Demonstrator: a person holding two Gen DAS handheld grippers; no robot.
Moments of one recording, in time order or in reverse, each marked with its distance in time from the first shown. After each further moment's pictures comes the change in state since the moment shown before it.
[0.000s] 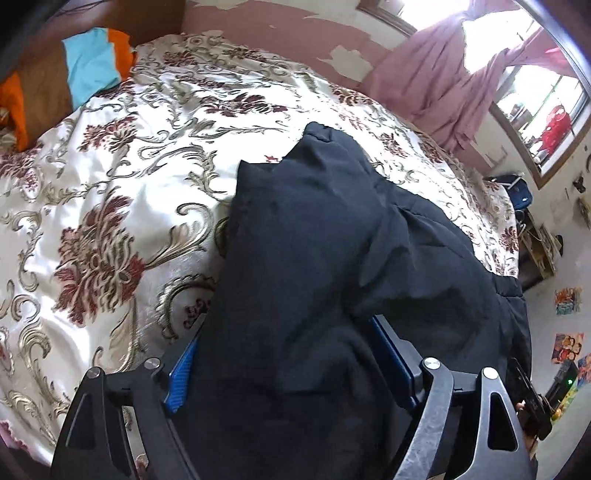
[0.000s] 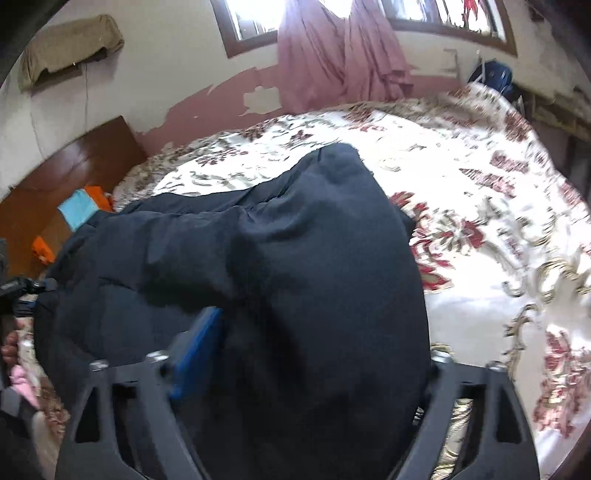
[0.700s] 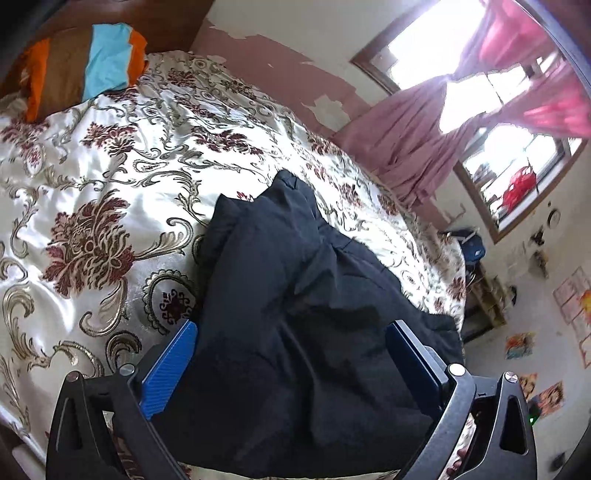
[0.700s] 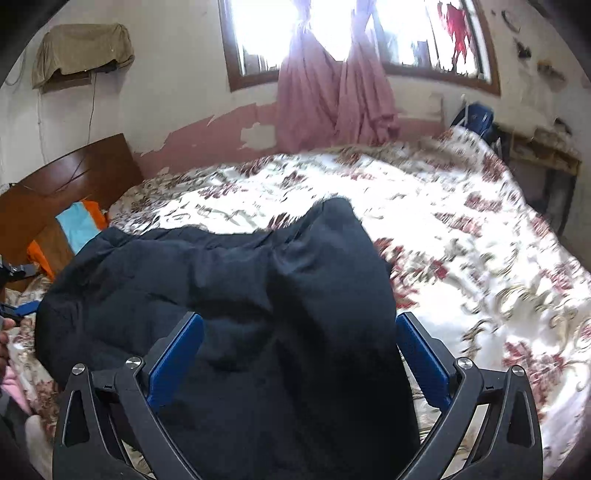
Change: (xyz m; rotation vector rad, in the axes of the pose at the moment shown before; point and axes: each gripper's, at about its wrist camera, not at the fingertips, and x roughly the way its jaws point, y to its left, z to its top) left arm -0.060 0.006 -0.023 -0.147 -0.171 -0.216; right arm -0.074 0.027 0.003 -0.031 -0.158 -0.076
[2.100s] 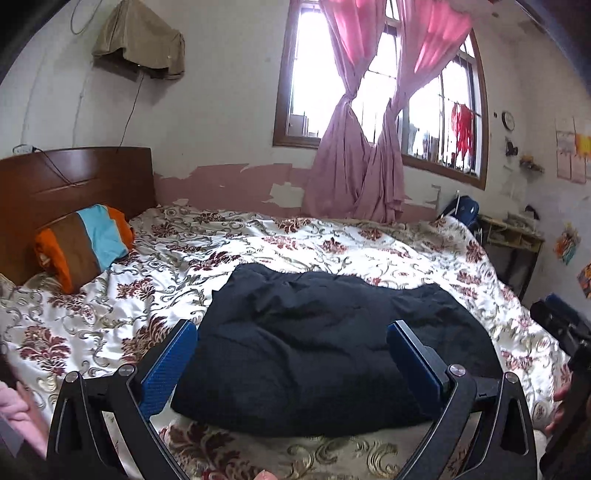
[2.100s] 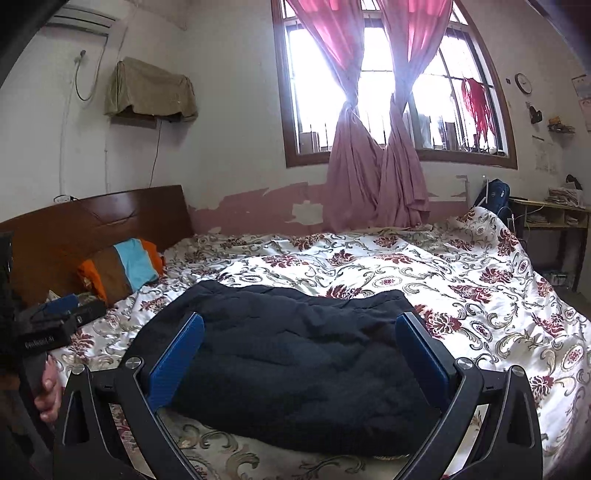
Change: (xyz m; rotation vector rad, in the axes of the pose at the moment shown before) left arm -0.132 -0.111 -0.128 0.554 -0.379 0.173; right arm -0.155 0.085 -0.027 -0.072 -0.292 0.125
